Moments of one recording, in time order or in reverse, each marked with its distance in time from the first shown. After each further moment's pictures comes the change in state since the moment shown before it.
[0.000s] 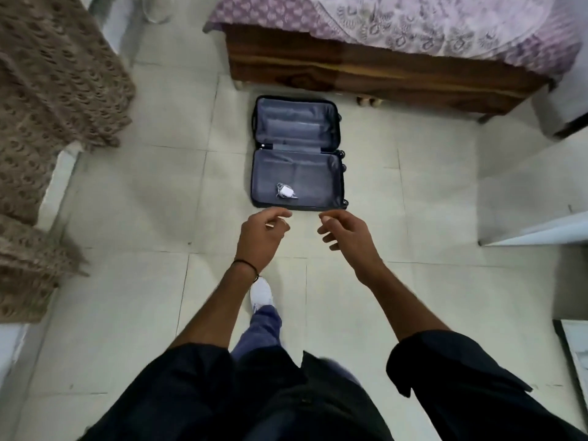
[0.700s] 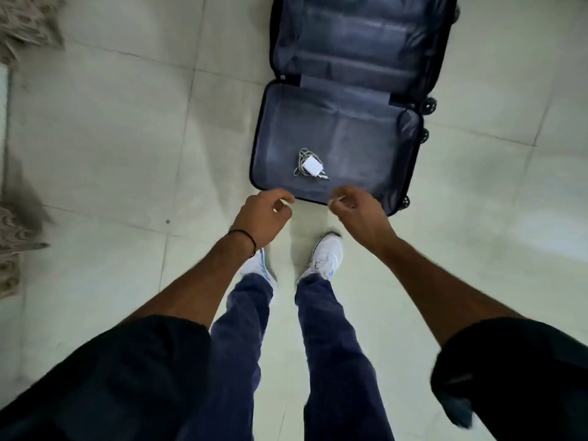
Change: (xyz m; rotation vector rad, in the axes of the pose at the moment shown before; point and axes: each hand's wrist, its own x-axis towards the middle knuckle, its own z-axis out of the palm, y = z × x) left_hand 0.441 -0.181 0.128 0.322 -0.147 -0.482; right_hand 0.527 0.146 0.024 -0.407 -0.390 0.244
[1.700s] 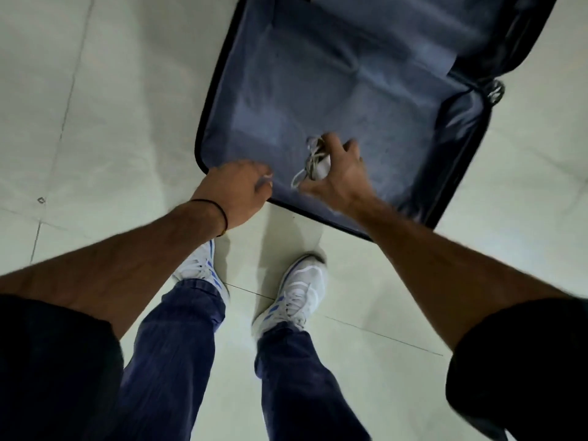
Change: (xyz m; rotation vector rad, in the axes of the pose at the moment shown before) left_hand 0.223 -0.141 0.098 0.310 0.031 0.159; right_hand 0.262 0.099 0.086 -0.461 0.059 -0.193
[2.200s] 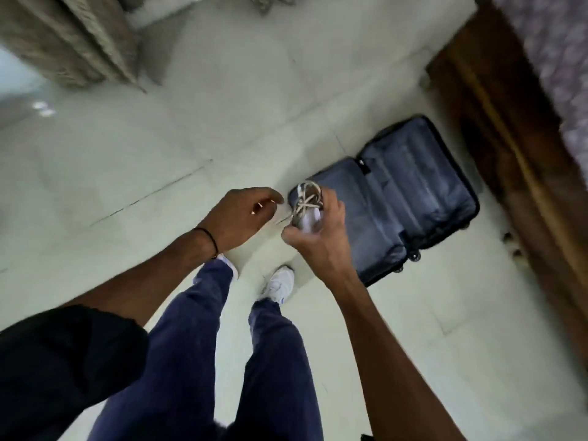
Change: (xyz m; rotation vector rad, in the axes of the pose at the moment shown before) left_hand -0.417 0.161 -0.248 -0.679 0.534 -0.272; right_hand -0.386 -0.289 -0.234 0.268 -0.264 -0.448
